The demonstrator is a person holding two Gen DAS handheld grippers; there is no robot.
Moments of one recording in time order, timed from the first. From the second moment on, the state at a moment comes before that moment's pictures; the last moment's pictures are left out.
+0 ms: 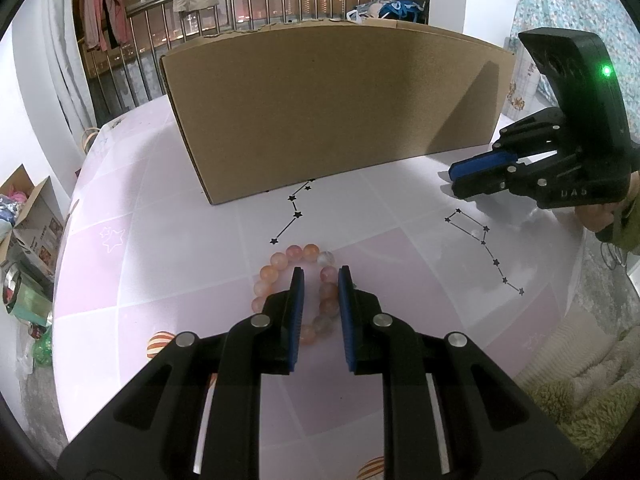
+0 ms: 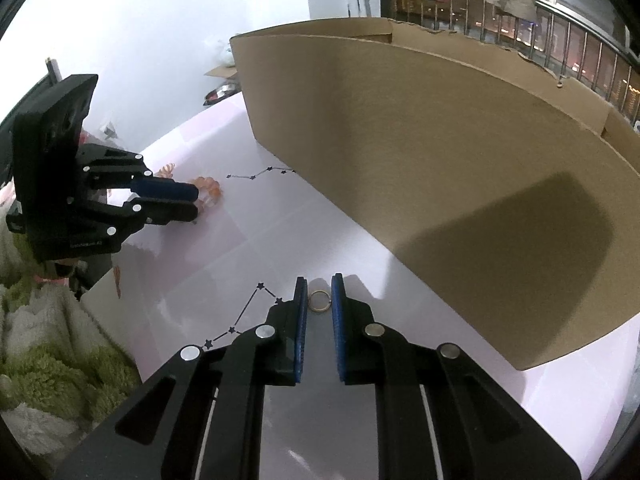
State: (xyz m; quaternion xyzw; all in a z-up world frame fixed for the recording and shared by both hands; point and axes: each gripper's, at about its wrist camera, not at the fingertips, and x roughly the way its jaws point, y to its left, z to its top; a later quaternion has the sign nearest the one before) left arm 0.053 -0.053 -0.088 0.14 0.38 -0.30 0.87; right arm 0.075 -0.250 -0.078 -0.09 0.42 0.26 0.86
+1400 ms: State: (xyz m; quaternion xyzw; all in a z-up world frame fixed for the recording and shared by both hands) left arm 0.066 -0.032 0.100 0.03 0.20 -0.38 0.90; right arm 0.074 -0.292 0.089 -0.03 0.25 0.25 0.93
